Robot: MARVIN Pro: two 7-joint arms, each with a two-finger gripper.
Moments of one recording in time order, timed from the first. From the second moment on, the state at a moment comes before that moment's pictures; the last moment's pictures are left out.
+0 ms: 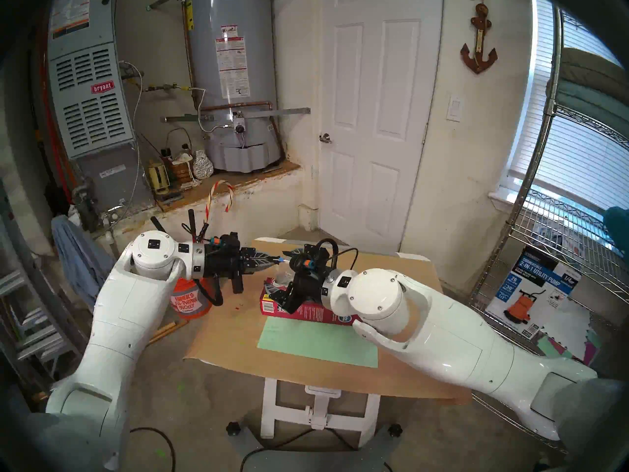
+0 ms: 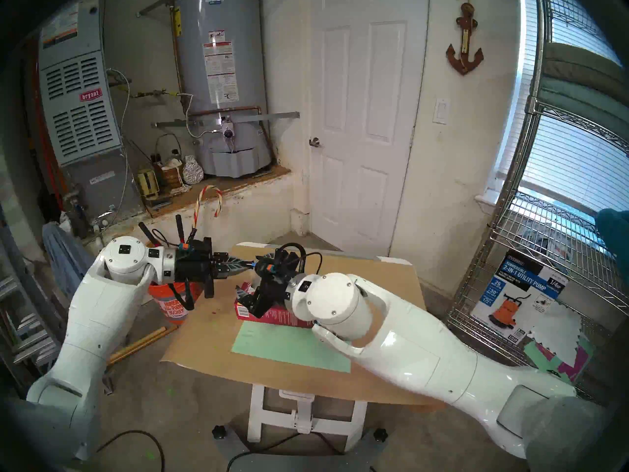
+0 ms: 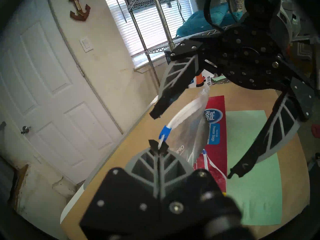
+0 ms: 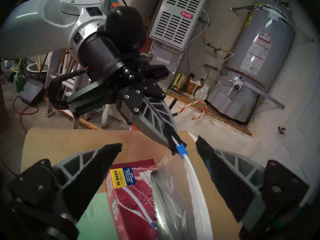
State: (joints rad) left arm 1.21 -1.11 -1.51 -1.40 -0.03 -0.04 -1.27; right arm -1.01 -1.01 0.59 -1.84 0.32 0.42 0.07
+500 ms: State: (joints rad) left arm 1.21 -1.12 -1.51 -1.41 -0.02 -0.03 -1.27; right arm -0.99 -1.04 0.59 -1.78 0.30 0.39 0.11
